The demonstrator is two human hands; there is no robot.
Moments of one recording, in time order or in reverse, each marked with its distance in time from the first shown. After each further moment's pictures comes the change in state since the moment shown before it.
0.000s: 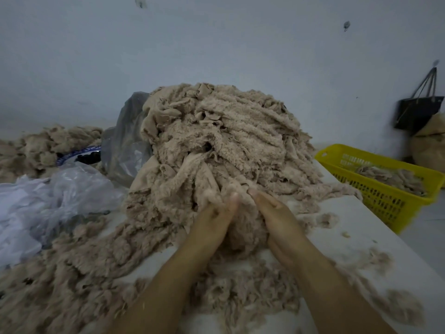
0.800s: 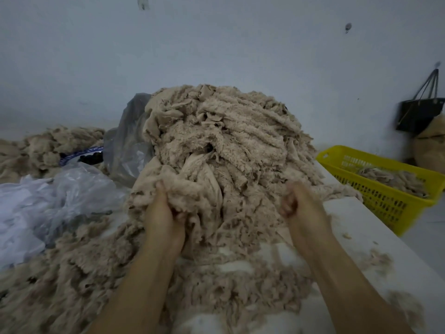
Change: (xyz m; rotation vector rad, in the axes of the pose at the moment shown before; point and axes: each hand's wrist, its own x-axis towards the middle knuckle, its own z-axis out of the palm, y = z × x) left_hand 0.018 0.007 -0.045 -0.814 0.499 -0.075; right_hand 0.004 -0.019 -0.030 0.003 0.266 -0.197
